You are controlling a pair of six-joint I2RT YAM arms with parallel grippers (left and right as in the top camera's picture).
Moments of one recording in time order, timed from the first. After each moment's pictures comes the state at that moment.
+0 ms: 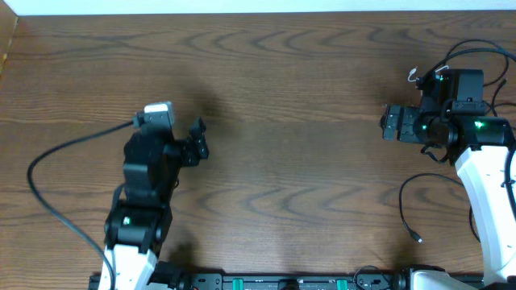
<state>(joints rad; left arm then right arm) -0.13 0.83 0.62 -0.21 -0.05 -0.22 -0.03 1.37 1.15 -0.85 -0.11 0.12</state>
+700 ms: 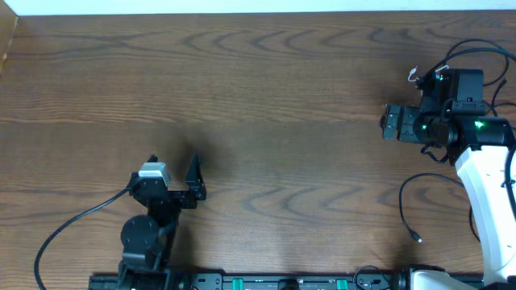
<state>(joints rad) -0.13 0.18 0.18 -0.12 -0.04 -0.19 -0.03 1.37 1.15 -0.85 -0.11 0.12</state>
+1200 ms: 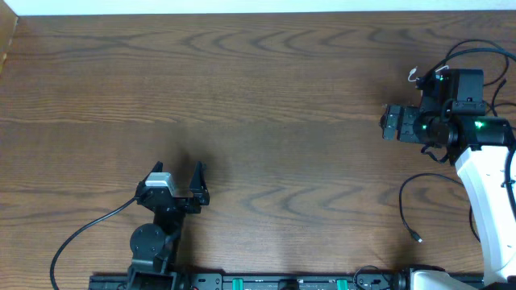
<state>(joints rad) -0.13 0.01 0.02 -0.09 -0.03 -0.19 -0.03 1.37 1.15 -0.85 -0.11 0.12</state>
